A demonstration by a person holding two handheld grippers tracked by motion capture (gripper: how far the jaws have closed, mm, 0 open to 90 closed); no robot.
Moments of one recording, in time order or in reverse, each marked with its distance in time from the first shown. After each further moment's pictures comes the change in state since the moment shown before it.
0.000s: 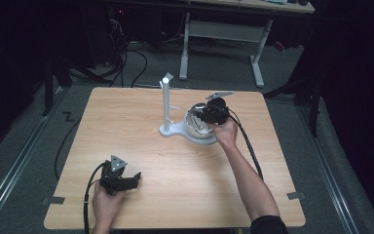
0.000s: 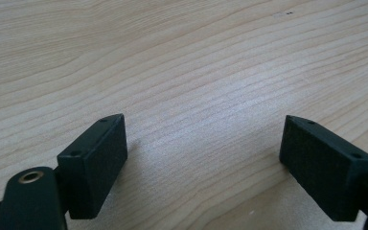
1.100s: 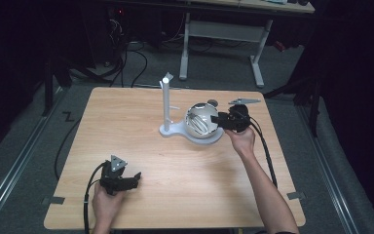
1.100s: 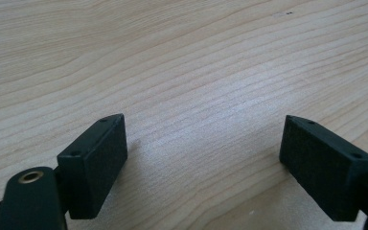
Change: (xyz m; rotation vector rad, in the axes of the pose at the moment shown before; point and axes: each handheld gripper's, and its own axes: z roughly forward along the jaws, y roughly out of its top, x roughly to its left) left arm 0.000 0.000 0.000 0.001 -0.004 0.005; right arm -0.022 -0.033 -0.061 -0.083 0.048 0.099
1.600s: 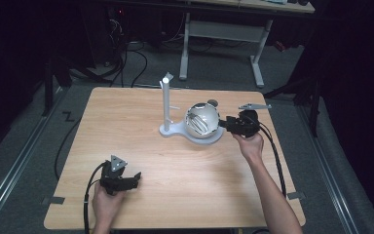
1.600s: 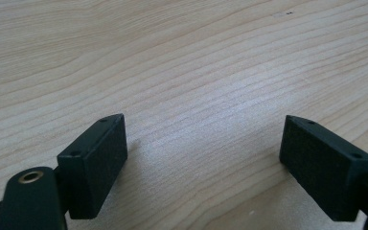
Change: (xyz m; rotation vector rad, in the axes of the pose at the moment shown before) left arm 0.000 0.000 0.000 0.000 0.001 -0.001; right arm -0.013 -0.019 -0.021 -0.009 -0.009 0.036
